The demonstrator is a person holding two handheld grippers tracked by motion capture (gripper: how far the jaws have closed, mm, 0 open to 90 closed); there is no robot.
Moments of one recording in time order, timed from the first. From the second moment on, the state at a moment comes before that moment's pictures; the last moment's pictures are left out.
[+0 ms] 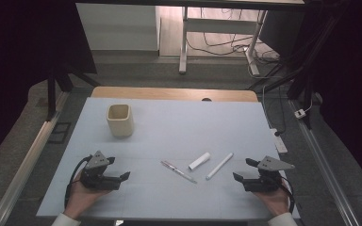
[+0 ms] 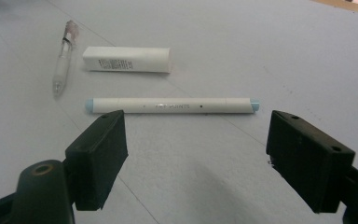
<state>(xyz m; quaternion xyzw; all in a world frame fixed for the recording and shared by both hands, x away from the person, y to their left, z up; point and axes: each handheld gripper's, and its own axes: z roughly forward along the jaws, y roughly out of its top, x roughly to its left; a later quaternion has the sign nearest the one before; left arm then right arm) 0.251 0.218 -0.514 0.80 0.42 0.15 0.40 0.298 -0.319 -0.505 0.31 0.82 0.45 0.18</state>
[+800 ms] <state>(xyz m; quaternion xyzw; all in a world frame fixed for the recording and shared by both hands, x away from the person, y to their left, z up) 0.249 0.225 -0.510 0.79 0.43 0.17 0.41 0.302 -0.319 -0.510 0.32 0.82 0.44 0.19</state>
